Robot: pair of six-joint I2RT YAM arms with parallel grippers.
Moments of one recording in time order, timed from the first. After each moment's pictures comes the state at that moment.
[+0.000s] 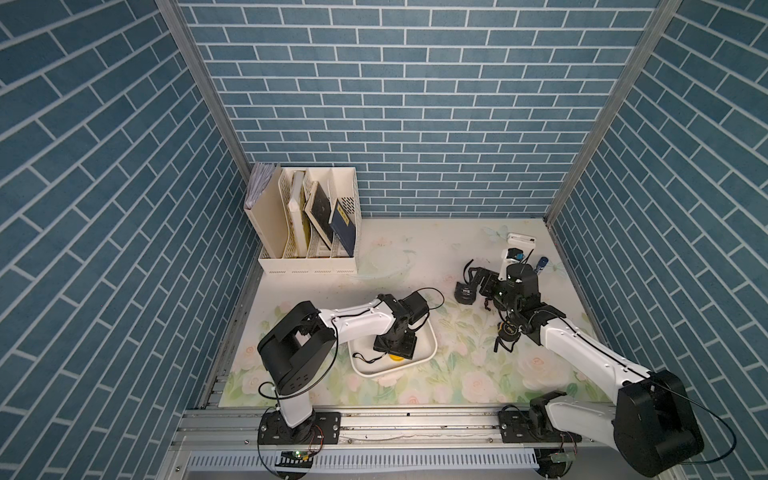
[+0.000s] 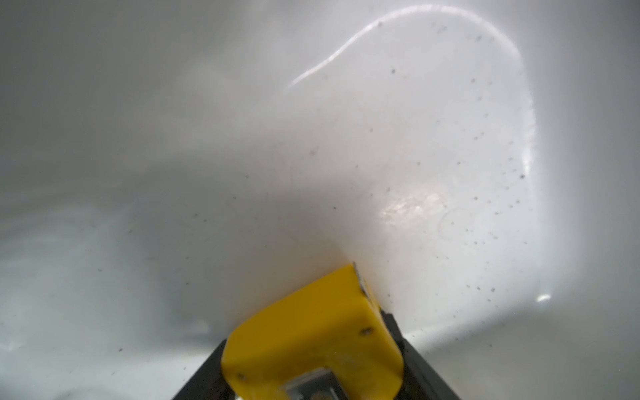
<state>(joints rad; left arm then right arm) -0.90 1.77 1.10 -0.82 0.03 -0.64 0.38 1.19 0.65 0.05 0.03 0.54</state>
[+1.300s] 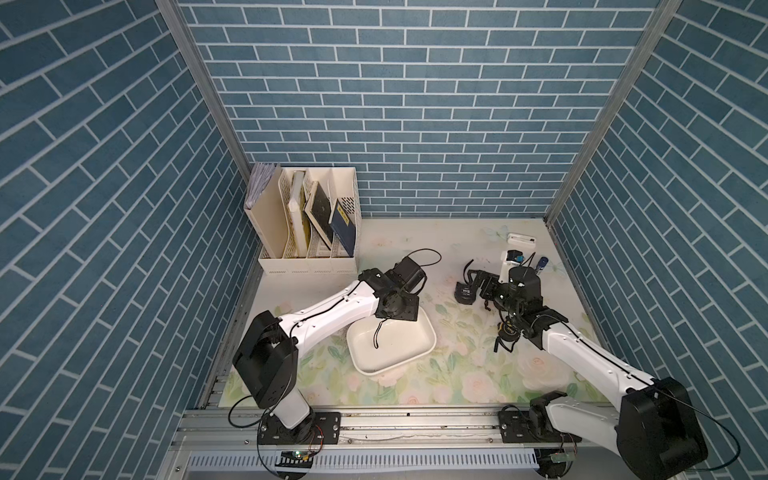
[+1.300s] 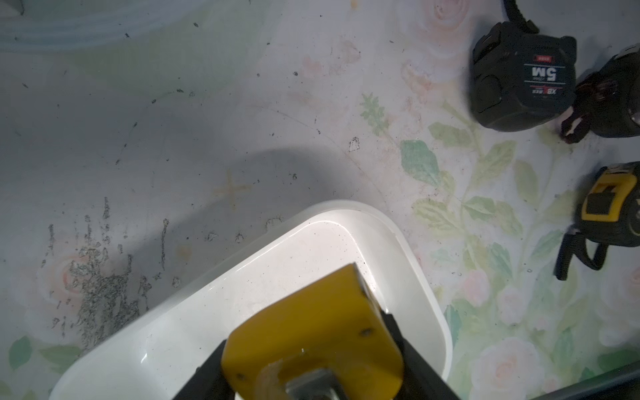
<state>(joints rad) -0.80 1.61 1.30 -0.87 -0.05 -0.66 0.38 1.14 0.61 0.08 -0.01 0.52</state>
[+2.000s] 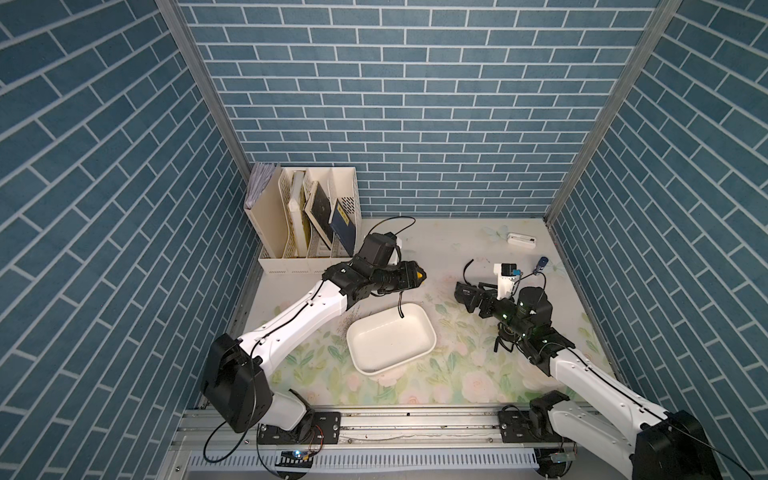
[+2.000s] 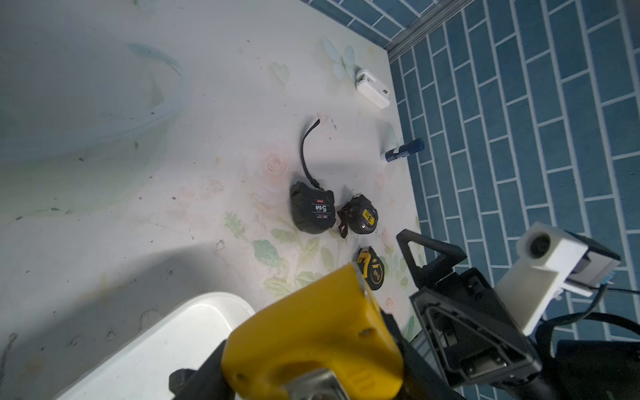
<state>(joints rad) -0.66 1.46 1.25 -0.46 0.28 -0.77 0.45 0.95 0.41 0.31 -0.31 0.47</state>
